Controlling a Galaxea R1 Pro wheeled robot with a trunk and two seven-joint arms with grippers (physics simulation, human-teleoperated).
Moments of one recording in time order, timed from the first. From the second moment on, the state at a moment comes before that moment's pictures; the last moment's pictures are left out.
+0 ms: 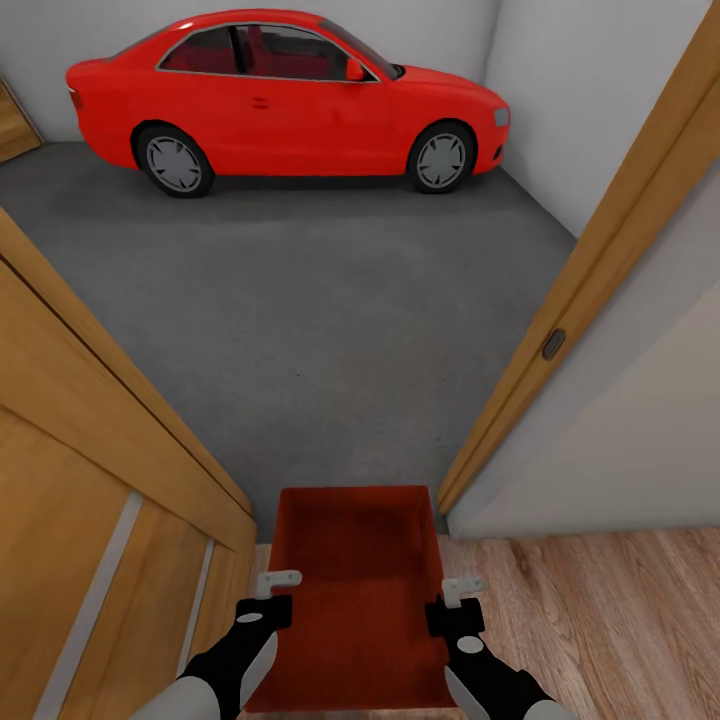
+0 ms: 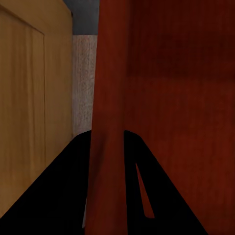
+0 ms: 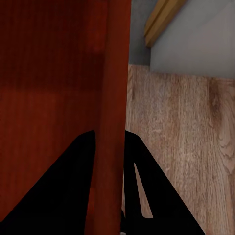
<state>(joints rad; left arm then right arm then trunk) -0.58 -0.14 0.00 -0.31 0.02 0.07 0.25 -0.54 0.06 0.54 -0.34 -0.33 -0.10 -0.33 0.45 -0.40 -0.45</state>
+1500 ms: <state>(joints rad) -0.58 -0.14 0.00 -0.32 0.02 0.07 0.25 -0.54 0.06 0.55 -0.35 -0.34 -0.09 -0.34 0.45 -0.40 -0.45</state>
